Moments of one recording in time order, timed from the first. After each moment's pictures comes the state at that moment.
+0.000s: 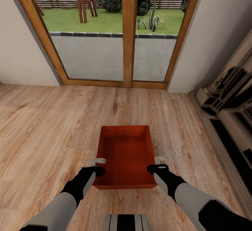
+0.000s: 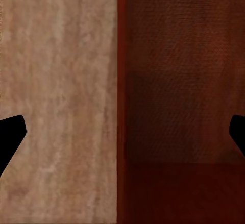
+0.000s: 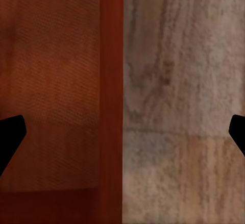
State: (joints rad) left arm -0.70 -0.10 -0.04 -0.52 0.06 0.42 0.16; right arm -0.83 0.06 0.58 -0.25 -0.51 0.18 -0.30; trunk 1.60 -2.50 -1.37
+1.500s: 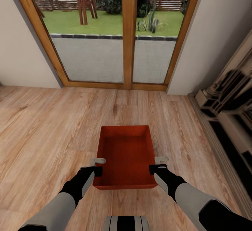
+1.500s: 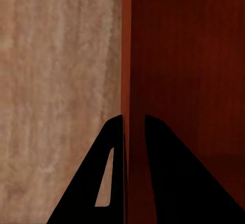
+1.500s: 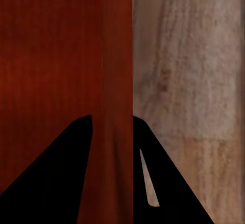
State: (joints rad) left arm -0.70 -0.09 -0.05 -0.51 0.09 0.41 0.13; right arm -0.83 0.06 0.59 -0.25 -0.53 0.17 -0.29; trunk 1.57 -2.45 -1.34
